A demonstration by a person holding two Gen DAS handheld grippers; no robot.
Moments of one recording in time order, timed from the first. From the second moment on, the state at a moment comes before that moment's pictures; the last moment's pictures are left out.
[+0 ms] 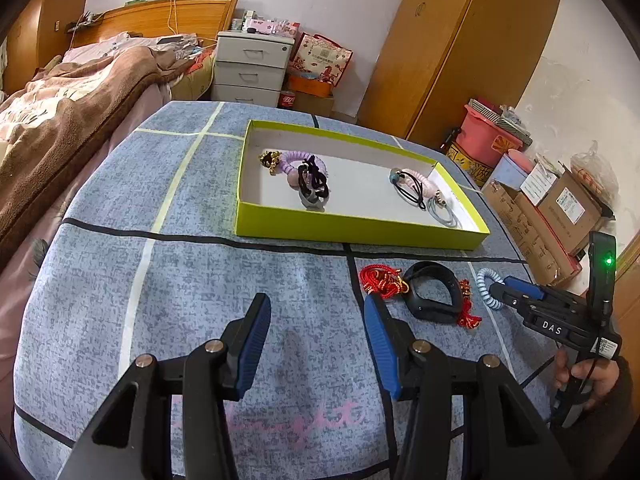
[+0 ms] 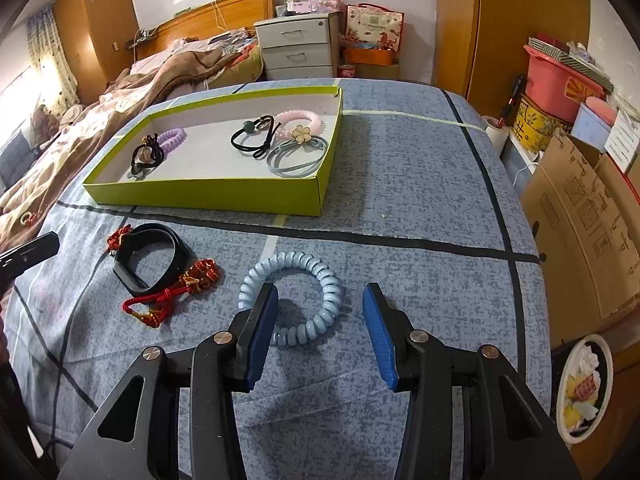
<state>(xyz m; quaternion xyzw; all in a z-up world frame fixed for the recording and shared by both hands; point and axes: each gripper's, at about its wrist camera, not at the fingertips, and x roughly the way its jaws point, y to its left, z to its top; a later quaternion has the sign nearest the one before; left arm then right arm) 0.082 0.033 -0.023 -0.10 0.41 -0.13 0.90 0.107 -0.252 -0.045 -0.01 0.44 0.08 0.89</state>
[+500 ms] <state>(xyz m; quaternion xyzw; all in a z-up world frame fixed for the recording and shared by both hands) 0.087 0.024 -0.027 -0.09 0.42 -0.13 0.89 0.102 -0.254 -0.044 -0.03 0.44 0.08 0.90</state>
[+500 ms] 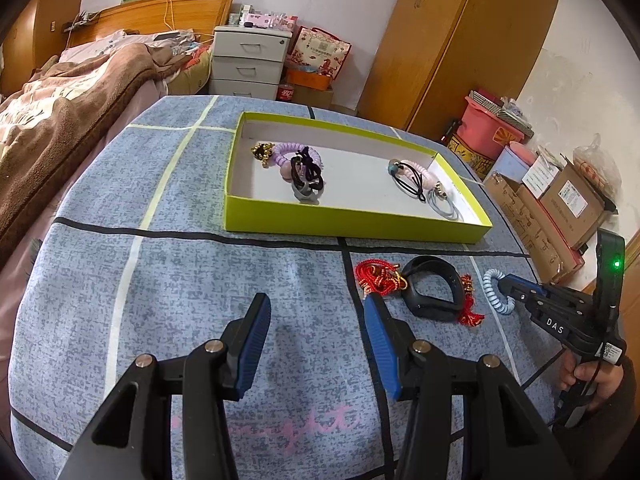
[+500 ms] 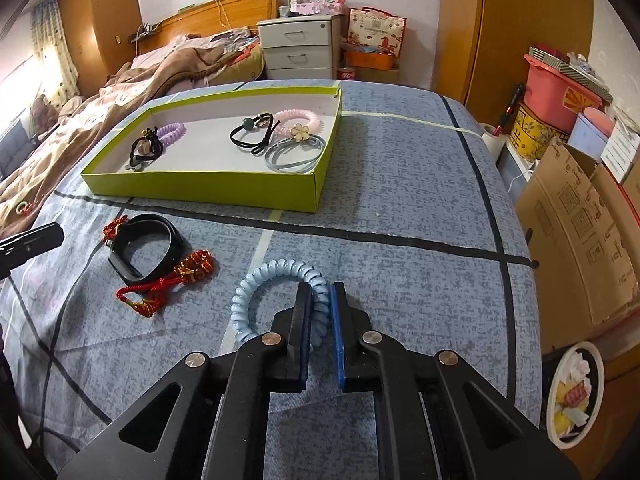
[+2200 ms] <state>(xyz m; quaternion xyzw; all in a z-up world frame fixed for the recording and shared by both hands) 0.118 -0.040 -0.043 0.03 0.43 -0.12 0.89 0.092 -0.266 -0.033 0.02 0.41 0.09 0.91</state>
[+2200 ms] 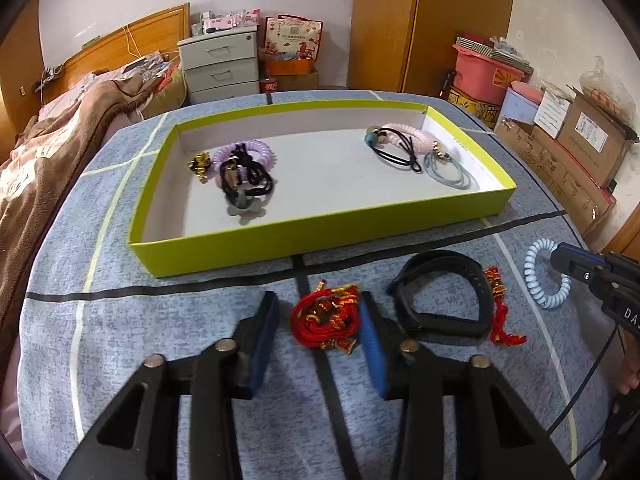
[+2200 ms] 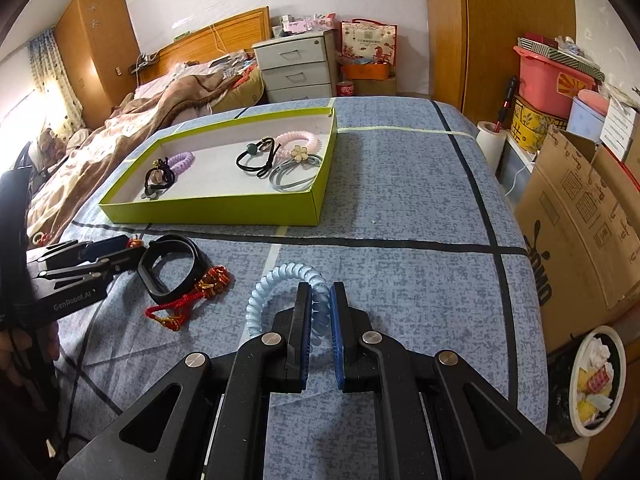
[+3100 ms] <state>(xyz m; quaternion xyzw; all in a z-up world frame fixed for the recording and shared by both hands) 0.116 -0.003 -0.009 -0.03 0.40 -0.13 0.91 0.092 -0.256 -0.016 0.05 0.40 0.09 0.91</state>
